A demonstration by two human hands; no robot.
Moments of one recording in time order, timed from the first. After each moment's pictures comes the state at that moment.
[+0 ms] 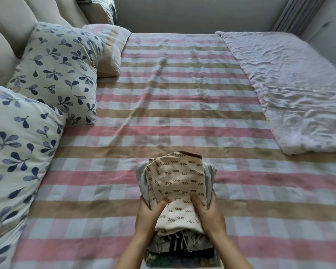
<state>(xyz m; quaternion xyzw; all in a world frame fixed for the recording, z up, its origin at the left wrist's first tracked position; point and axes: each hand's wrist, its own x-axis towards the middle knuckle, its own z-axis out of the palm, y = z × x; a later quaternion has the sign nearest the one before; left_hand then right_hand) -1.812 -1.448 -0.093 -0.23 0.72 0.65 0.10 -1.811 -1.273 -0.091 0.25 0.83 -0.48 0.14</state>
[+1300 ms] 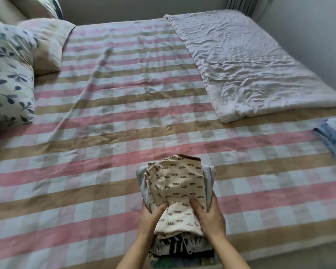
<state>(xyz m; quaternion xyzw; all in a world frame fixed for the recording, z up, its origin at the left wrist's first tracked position) -1.723 -1.230 -0.118 -0.20 0.70 0.66 0.20 -1.696 -1.062 -0.127 0.32 0.81 -0.49 0.09</state>
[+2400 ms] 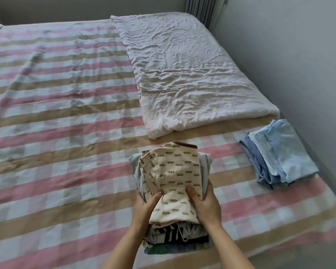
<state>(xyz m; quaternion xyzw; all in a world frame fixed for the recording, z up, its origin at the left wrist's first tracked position) -1.787 -0.915 -0.089 -0.16 0.69 0.68 0.21 -1.750 -0.746 -0.084 0.31 0.81 -0.49 0.01</state>
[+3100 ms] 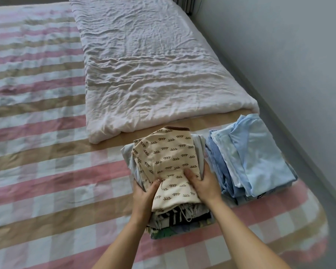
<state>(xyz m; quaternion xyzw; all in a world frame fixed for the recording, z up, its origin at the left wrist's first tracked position) -1.827 -0.679 -0.160 -0.15 0.67 0.71 0.17 -1.810 -0.503 -0.167 0.24 0.82 -0.52 0.00</state>
